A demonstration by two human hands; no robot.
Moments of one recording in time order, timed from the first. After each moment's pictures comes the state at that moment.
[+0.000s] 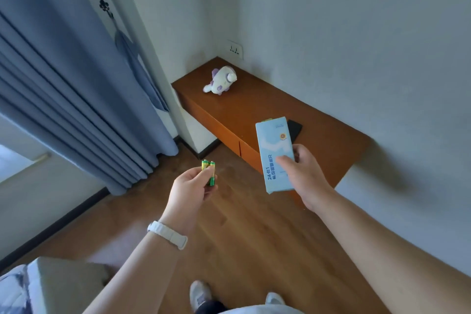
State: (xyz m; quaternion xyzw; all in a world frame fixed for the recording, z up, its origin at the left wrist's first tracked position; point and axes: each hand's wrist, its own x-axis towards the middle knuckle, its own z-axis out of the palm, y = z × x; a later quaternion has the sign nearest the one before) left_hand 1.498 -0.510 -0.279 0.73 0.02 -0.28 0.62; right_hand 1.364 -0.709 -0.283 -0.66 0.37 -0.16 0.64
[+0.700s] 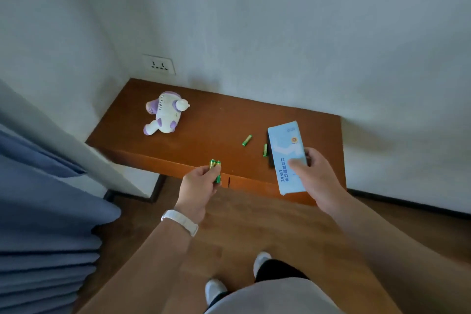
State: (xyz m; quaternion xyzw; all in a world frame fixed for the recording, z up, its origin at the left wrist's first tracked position) left_hand 1.768 -0.656 -0.336 0.71 -0.17 -0.51 0.44; right_hand 1.528 -0.737 -0.318 -0.54 0.62 -0.27 0.50
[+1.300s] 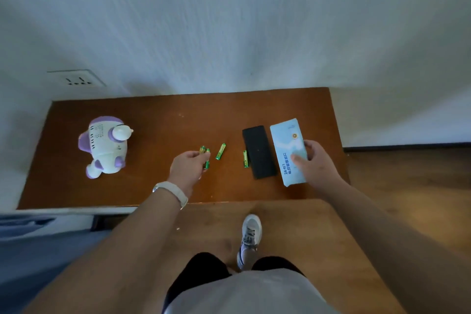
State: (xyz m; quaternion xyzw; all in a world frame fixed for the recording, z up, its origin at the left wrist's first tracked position) left_hand 1.773 -0.852 -0.420 0.77 -0.28 -0.50 0.26; right_hand 1.479 -0.848 -0.428 -0.42 0.72 -0.25 0.49
